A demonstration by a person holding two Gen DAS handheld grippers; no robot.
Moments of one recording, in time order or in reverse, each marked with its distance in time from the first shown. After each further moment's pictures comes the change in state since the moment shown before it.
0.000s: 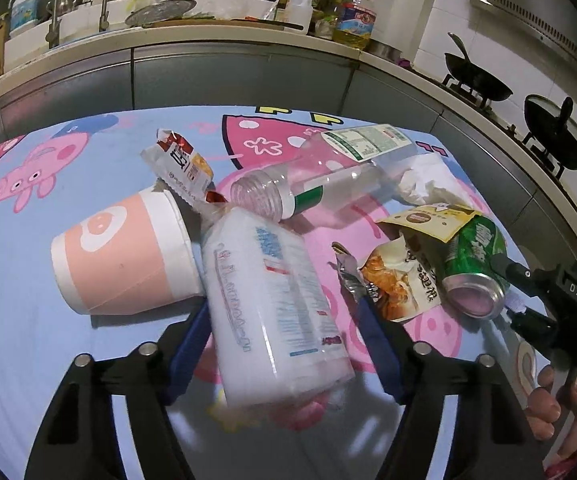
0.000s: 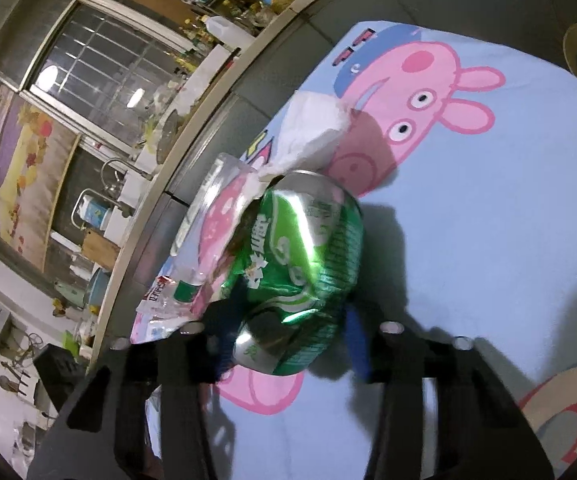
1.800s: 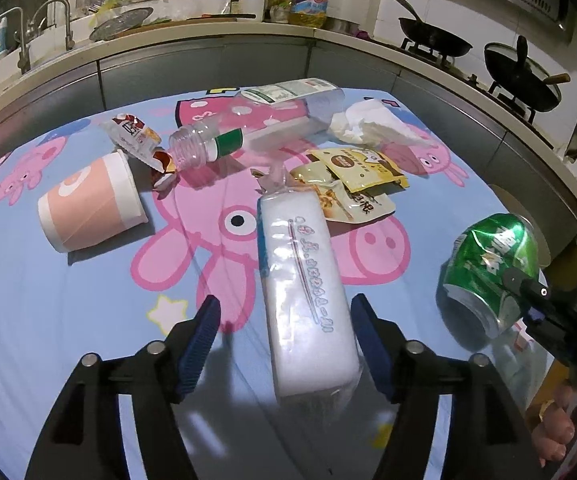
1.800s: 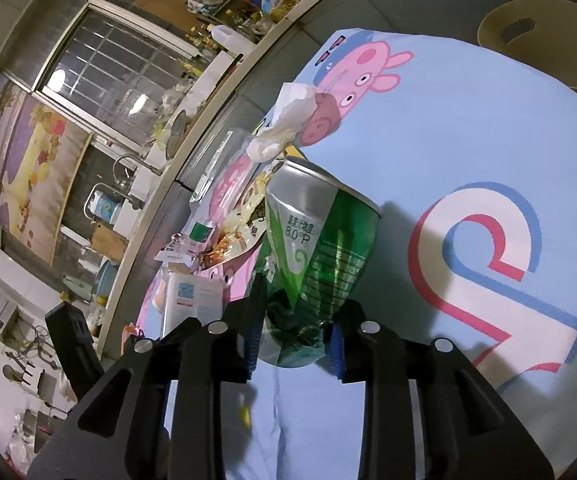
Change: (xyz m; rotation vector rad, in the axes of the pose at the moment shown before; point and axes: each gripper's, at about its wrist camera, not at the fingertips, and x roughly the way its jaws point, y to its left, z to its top) left arm -0.027 -0.049 -0.051 0.139 0.041 -0.012; right arm -0.086 -0.018 -0.076 0.017 -0.025 0.003
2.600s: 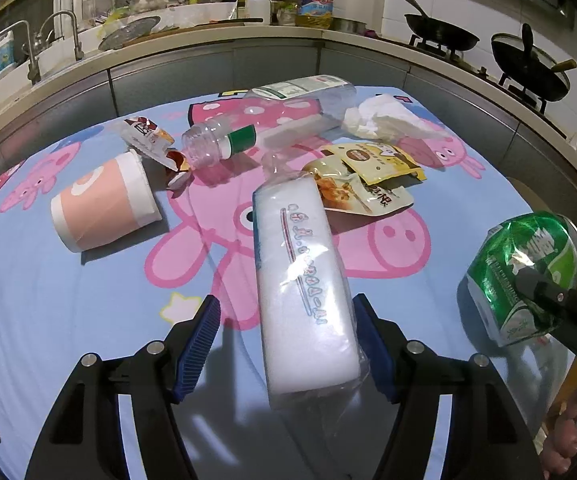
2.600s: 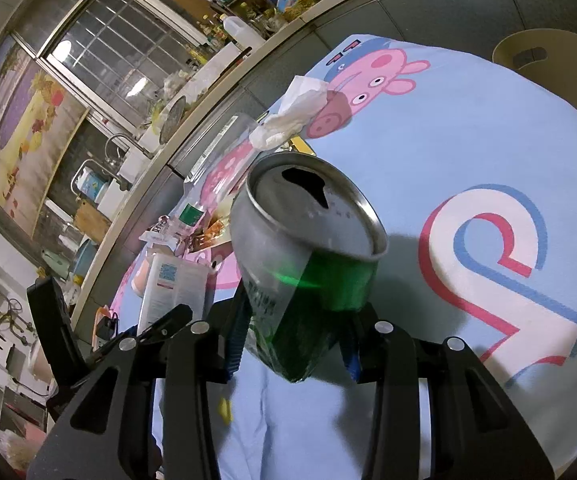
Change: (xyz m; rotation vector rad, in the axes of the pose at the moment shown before) left arm 0.004 0.000 -0.007 0.027 -0.019 0.074; right arm 0.006 0.014 -0.011 -0.115 -0.009 -0.066
